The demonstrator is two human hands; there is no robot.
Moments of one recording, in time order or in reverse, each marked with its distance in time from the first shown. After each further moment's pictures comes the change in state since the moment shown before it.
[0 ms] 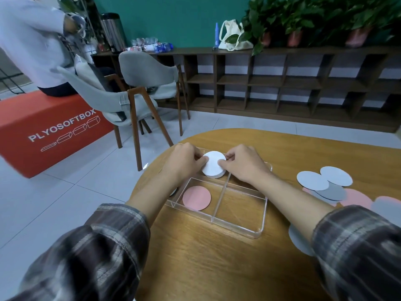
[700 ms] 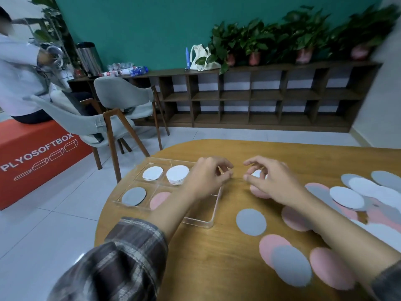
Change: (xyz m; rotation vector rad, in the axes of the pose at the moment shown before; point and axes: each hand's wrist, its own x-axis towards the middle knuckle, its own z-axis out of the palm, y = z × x) left_hand -0.043 0.143 0.043 -0.225 -0.054 0.400; right_hand -0.121 0.101 -0.126 0.184 0.126 -0.120
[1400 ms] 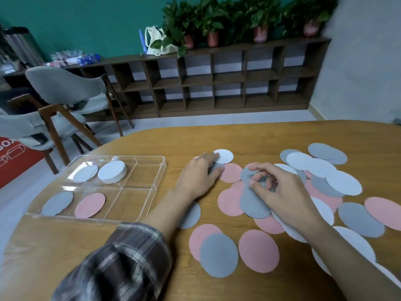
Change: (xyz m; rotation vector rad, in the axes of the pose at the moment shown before) left_hand 0.050 0.048 0.149 0.076 -0.136 -0.059; right_hand -0.096 0.119 -0.069 0.073 0.235 0.131
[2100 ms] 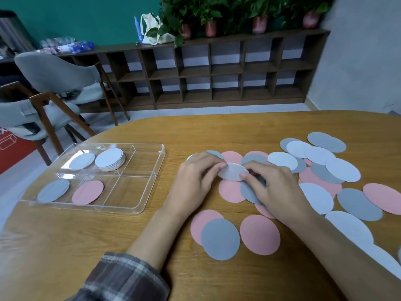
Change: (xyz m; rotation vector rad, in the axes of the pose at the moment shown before) left_hand -0.074 0.027 -0.019 -0.245 0.342 0.353; right_hand -0.014 -0.012 0.016 -0.287 -0.017 -0.214
